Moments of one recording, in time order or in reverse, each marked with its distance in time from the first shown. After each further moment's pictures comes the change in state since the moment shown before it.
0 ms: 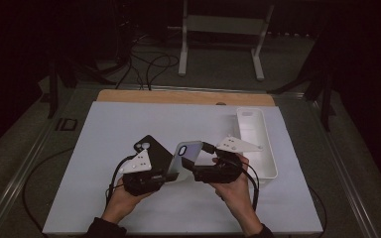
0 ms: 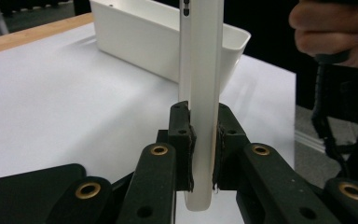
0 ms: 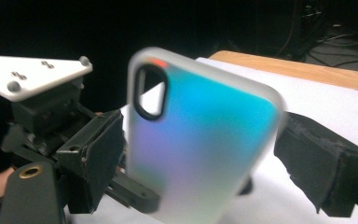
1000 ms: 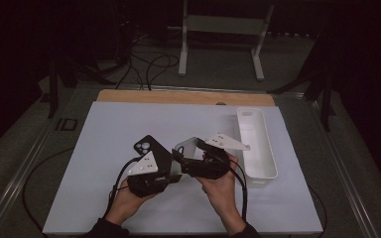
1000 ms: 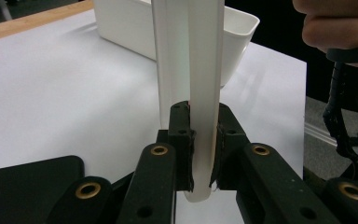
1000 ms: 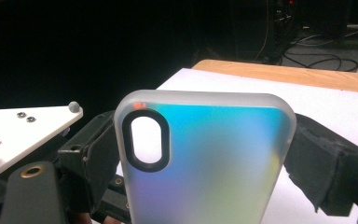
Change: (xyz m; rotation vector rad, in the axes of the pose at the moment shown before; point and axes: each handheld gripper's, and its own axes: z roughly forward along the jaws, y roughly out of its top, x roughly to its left) left arm -0.003 -0.002 0.010 0.038 0.015 -0.002; right arm 0.015 0.005 0.025 -0.041 -0.105 0.062
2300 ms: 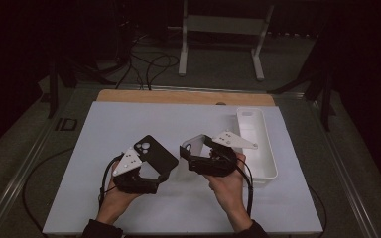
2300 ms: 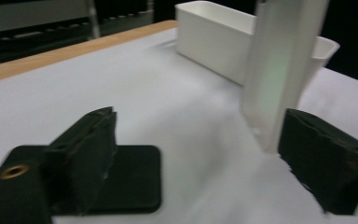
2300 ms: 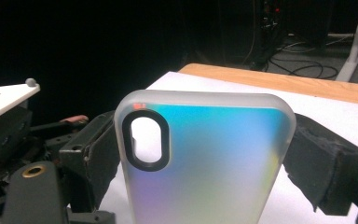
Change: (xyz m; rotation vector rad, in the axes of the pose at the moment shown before) left arm 0.012 -0.010 -0.031 -0.082 0.303 -0.066; right arm -0.013 0.006 -0.010 -0.010 -0.040 -0.027
